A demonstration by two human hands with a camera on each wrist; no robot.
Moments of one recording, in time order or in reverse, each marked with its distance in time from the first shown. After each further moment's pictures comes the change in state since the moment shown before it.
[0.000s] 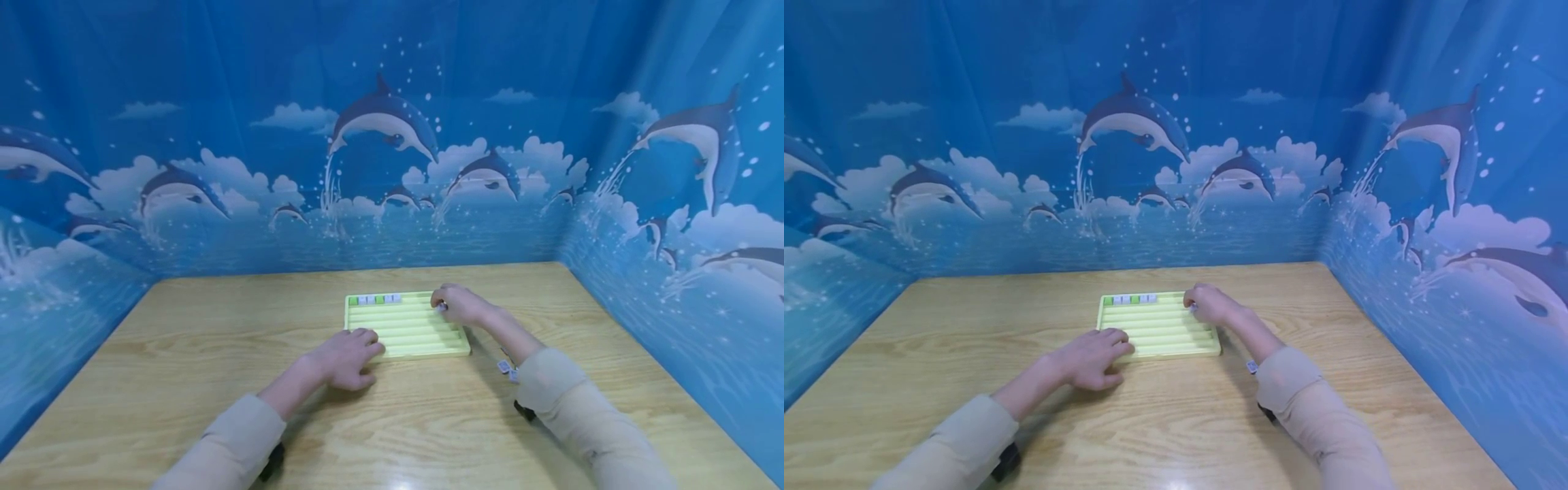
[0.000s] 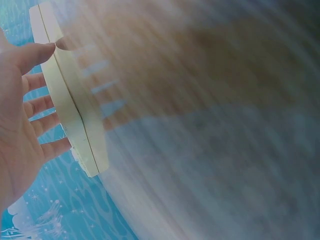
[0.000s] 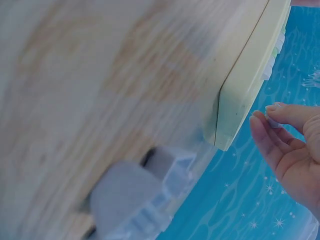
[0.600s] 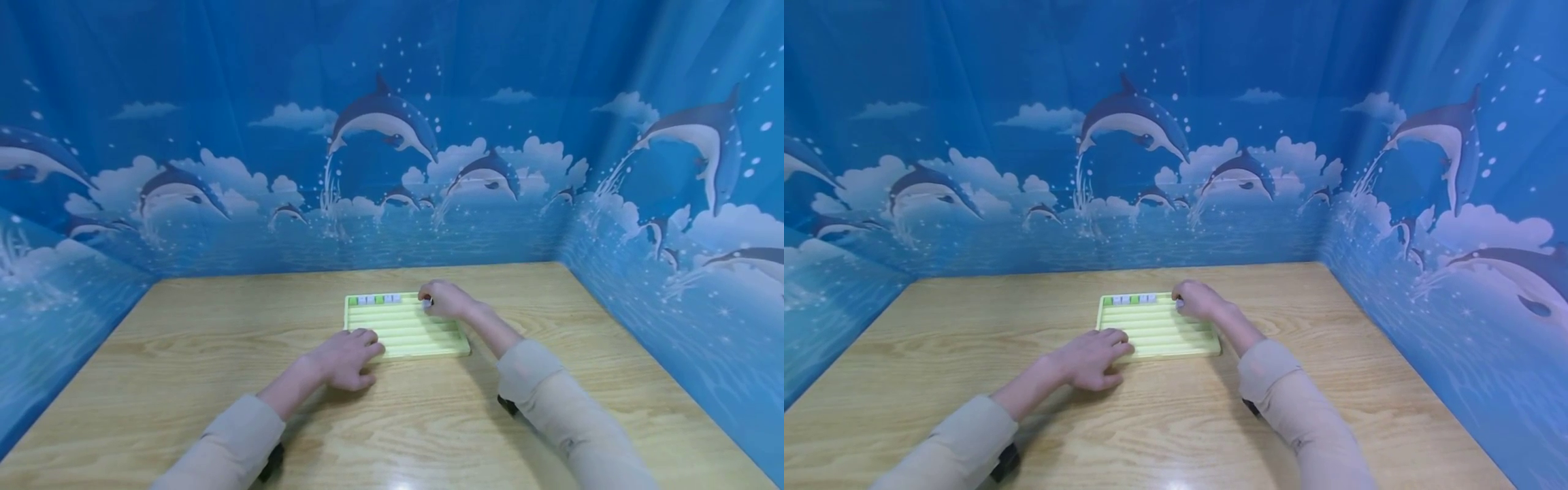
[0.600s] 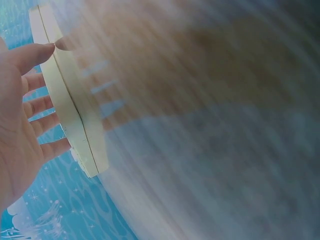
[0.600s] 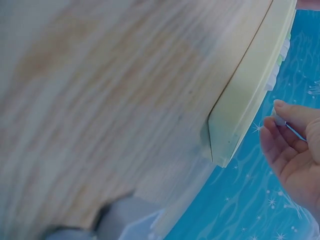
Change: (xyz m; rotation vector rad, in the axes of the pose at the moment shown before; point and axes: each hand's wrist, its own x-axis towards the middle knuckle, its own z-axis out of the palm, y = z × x) left_hand 0.000 0.000 -0.002 0.007 0.018 0.013; right_hand 0.028 -0.006 0.006 0.034 -0.019 -0.002
